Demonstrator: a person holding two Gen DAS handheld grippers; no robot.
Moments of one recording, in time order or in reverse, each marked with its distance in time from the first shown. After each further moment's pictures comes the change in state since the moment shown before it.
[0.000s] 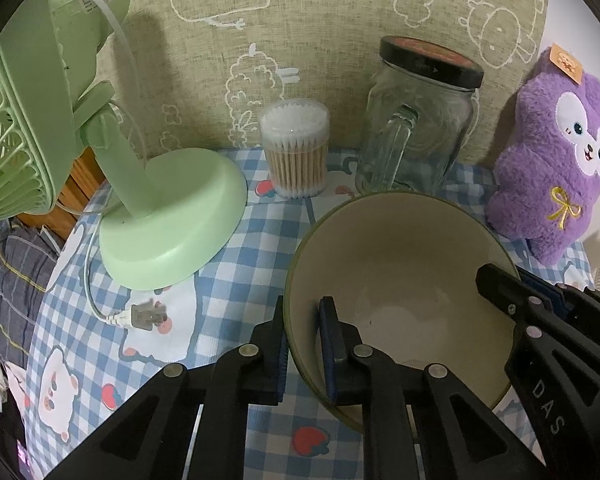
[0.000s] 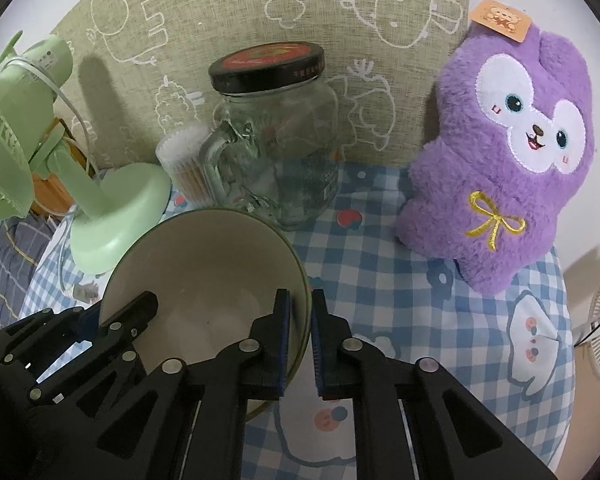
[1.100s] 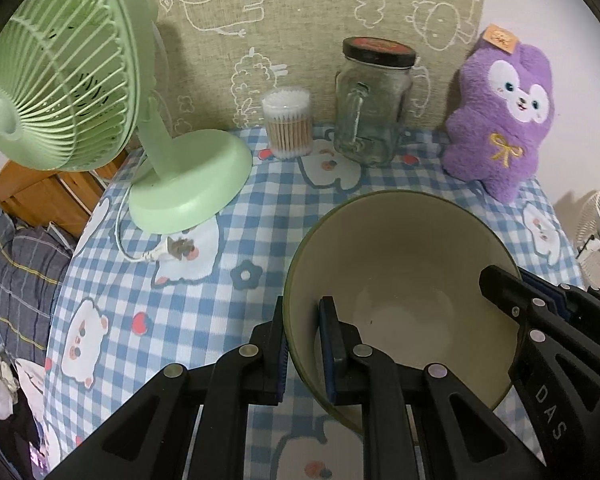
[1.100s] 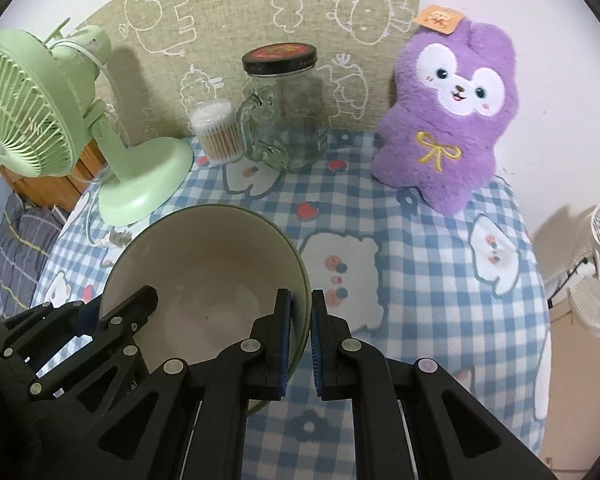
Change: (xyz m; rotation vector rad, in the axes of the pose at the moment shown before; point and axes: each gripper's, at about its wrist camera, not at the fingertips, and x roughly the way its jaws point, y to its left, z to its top) left arm -0.073 -0.002 -0.050 0.063 0.027 -0.030; right arm -0.079 0.017 -0.059 0.042 0.031 -0.046
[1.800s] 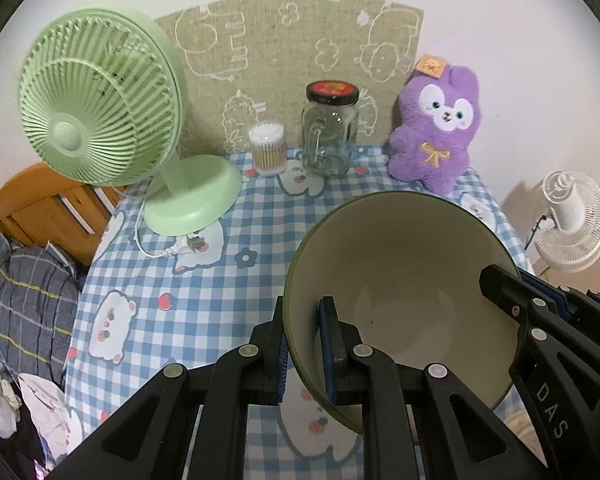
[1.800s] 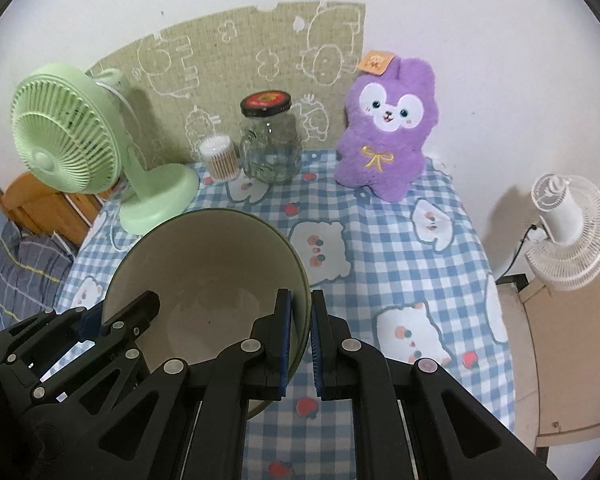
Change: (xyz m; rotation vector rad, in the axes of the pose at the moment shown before) left arm -0.094 0.009 -0.029 0.069 -0.070 -0.088; right arm -0.107 0.015 -0.042 0.090 -0.088 -0.082
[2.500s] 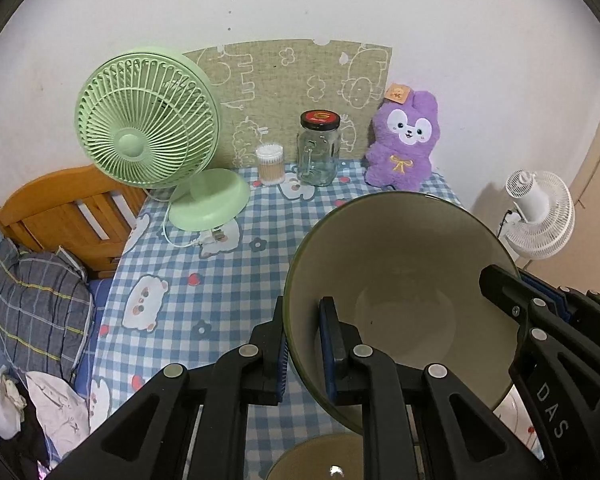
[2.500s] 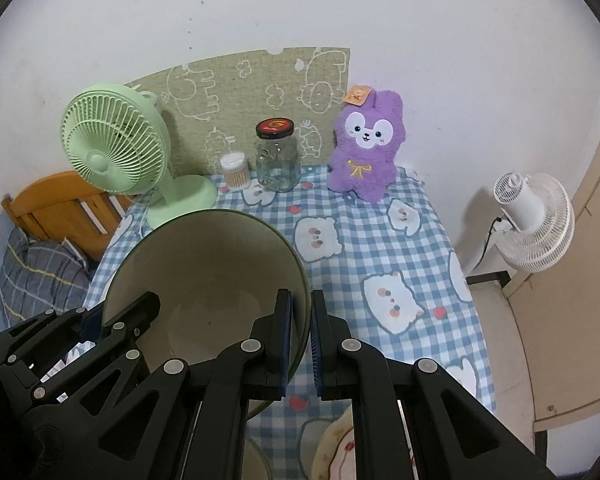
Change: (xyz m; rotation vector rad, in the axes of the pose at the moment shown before) left arm -0.095 0.016 -0.042 0.028 -0.062 -0.042; right arm -0.104 0.025 -0.045 0.026 -0.065 -0.044
